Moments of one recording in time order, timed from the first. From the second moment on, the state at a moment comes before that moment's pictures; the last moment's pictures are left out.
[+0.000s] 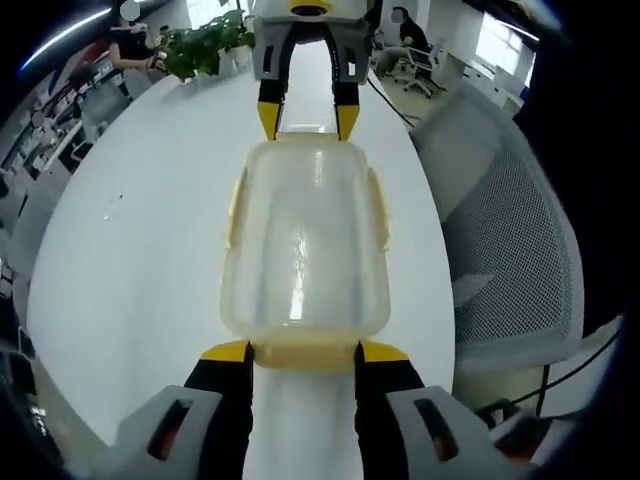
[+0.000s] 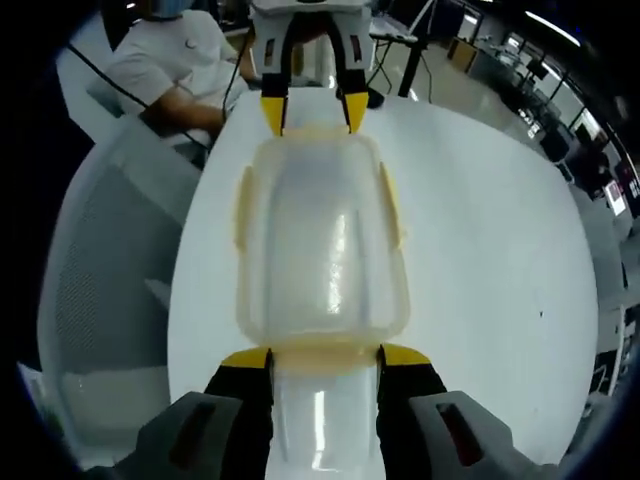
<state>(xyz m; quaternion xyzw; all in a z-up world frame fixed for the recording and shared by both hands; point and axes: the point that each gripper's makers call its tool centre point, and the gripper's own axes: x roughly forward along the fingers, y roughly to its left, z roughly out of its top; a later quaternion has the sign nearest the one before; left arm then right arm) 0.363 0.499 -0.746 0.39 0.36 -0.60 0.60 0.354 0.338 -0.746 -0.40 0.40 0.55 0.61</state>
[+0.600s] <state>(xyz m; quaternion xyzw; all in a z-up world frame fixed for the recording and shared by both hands) 0.359 0.449 -0.747 0.39 0.37 -0.60 0.60 0.352 0.290 -0.752 -0.40 0.41 0.55 0.61</state>
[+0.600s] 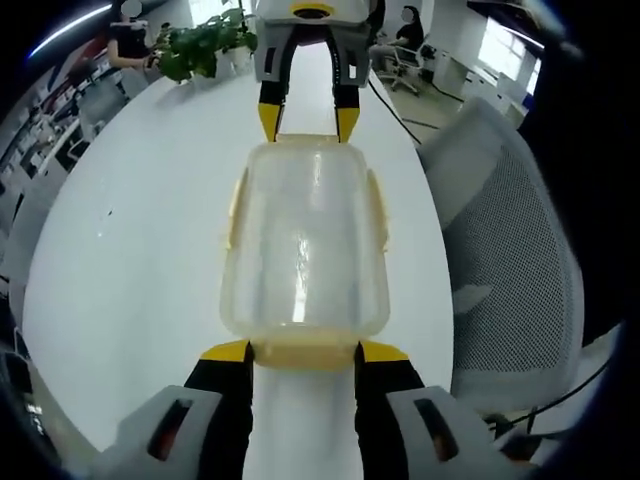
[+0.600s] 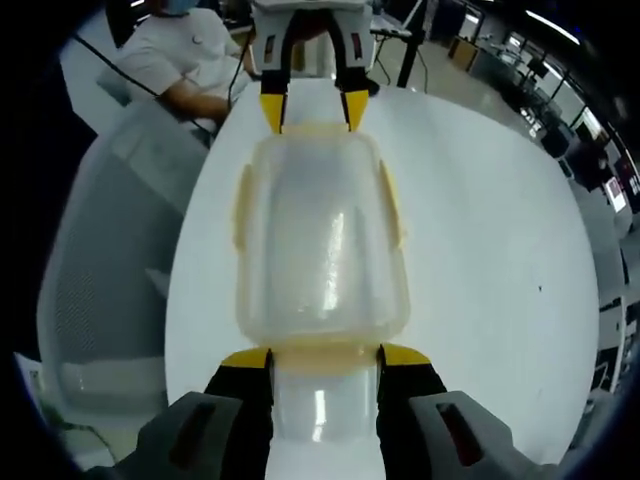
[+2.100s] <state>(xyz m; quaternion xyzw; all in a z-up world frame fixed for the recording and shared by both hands) 0.352 0.343 -0.763 0.38 0.39 -0.59 0.60 0.349 0.182 -0.769 -0.39 0.41 0.57 0.60</state>
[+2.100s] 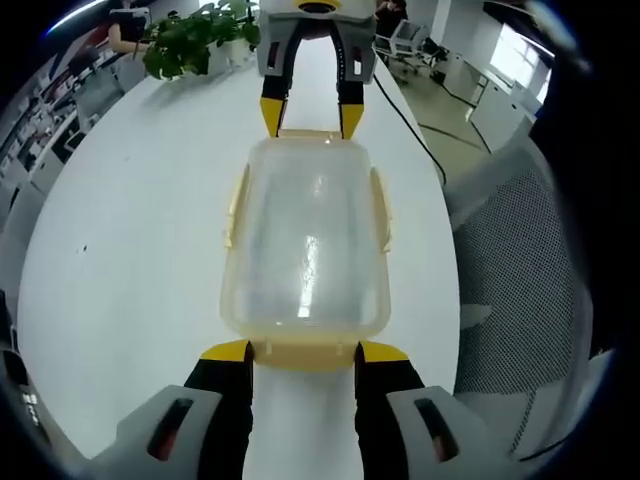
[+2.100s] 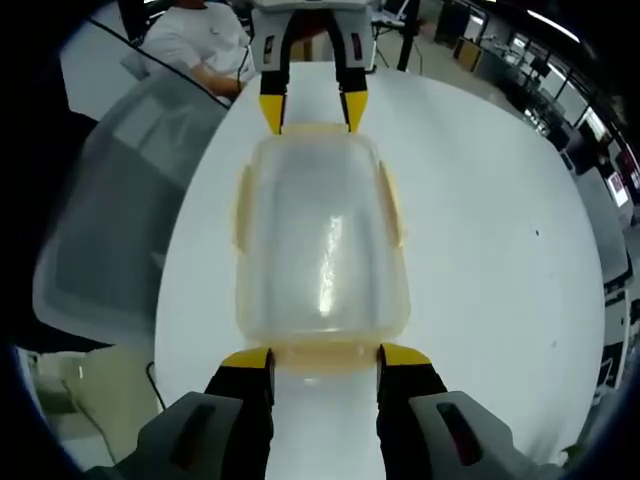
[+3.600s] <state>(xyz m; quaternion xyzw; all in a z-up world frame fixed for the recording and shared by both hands) 0.358 0.319 -0.782 0.38 0.39 -0.59 0.59 0.346 0.158 -0.785 -0.38 0.40 0.56 0.62</state>
